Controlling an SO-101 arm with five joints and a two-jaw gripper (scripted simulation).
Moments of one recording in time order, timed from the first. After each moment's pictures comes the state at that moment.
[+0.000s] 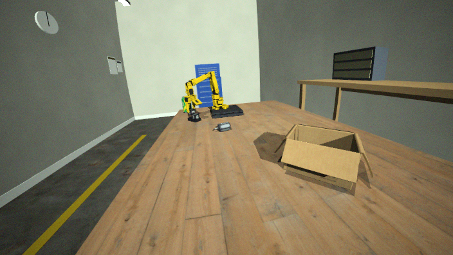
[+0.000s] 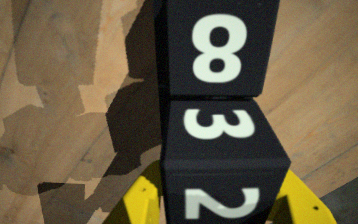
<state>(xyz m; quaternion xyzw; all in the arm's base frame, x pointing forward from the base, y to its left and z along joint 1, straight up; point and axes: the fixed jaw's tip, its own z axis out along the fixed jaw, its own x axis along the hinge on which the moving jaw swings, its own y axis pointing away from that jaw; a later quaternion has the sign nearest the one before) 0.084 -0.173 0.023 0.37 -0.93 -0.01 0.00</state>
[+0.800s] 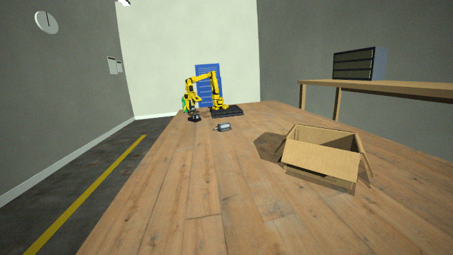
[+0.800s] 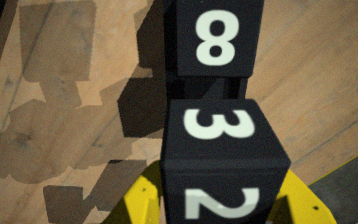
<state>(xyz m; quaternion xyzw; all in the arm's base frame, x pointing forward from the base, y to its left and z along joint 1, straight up) 0.084 -0.172 0.041 0.37 -0.93 -0.01 0.00</state>
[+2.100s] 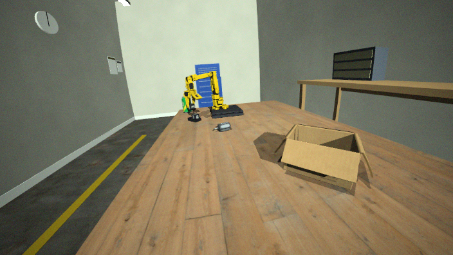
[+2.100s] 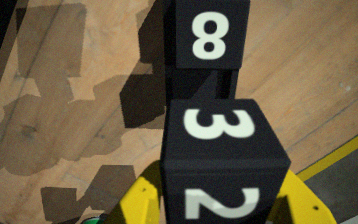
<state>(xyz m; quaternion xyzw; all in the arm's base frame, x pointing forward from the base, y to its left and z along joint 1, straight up) 0.085 -0.171 0.054 0.37 -0.93 0.00 0.00</state>
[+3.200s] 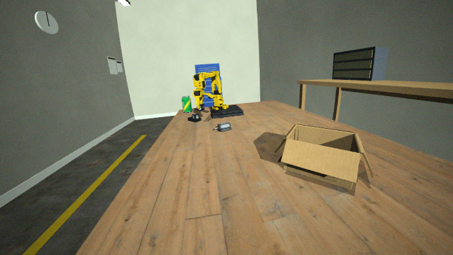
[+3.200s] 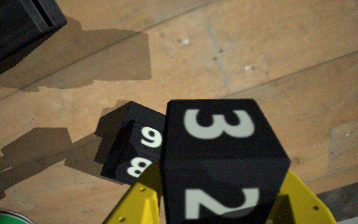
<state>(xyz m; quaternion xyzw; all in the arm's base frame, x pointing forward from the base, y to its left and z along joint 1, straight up) 0.160 -0.116 0.060 0.58 -0.81 0.01 0.00</state>
